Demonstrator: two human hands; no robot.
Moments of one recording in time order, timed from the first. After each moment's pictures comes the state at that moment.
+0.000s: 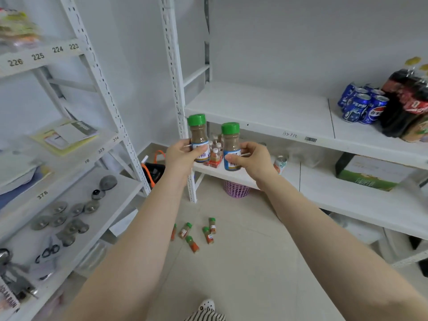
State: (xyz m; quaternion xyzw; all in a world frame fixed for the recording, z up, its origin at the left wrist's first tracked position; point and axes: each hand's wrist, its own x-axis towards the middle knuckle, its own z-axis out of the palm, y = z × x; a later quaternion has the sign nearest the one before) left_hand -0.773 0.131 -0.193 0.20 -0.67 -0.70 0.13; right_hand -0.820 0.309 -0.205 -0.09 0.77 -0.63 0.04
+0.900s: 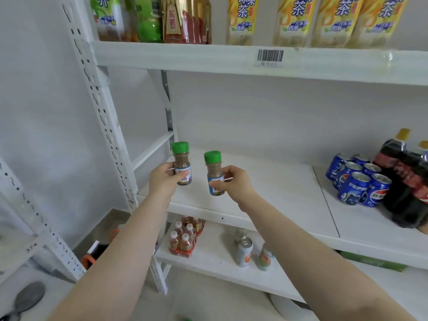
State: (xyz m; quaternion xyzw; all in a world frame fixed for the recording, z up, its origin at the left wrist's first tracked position) left_hand -1.136 0.122 -0.149 0.15 -0.71 -0.66 0.17; right_hand -1.167 0.306 -0.164 -0.08 0.78 -0.62 0.01
